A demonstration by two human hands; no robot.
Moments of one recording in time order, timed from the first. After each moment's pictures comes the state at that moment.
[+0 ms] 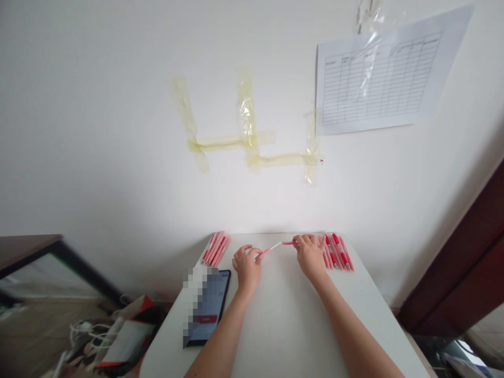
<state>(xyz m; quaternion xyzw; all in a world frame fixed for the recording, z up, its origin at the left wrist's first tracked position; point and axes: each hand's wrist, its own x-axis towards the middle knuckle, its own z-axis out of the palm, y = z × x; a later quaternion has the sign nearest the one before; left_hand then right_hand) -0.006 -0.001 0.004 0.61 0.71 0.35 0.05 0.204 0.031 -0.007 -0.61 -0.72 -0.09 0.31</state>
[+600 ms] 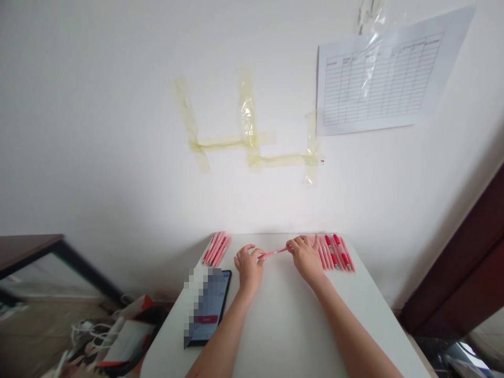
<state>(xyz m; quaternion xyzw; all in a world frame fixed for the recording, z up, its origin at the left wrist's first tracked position) -0.004 -0.001 0.002 0.63 0.70 0.35 0.05 0.194 0.027 -0.005 -0.55 -0.77 -0.09 0.30</state>
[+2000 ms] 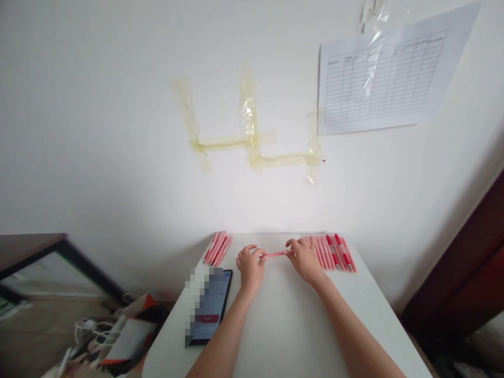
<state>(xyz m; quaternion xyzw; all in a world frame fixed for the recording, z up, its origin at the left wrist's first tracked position) -0.004 0.000 -0.002 0.62 0.69 0.37 0.07 0.193 0.024 -0.002 -0.52 -0.79 0.03 0.32</state>
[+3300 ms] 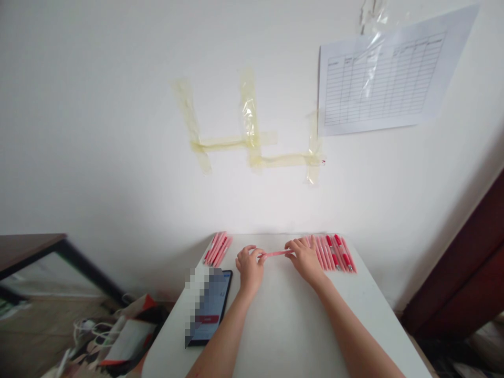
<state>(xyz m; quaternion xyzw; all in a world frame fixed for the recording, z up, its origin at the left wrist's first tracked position) -0.004 -0.002 0.003 0.62 0.70 0.36 0.08 0.196 0.027 -0.007 -0.50 -0.80 -0.04 0.33</state>
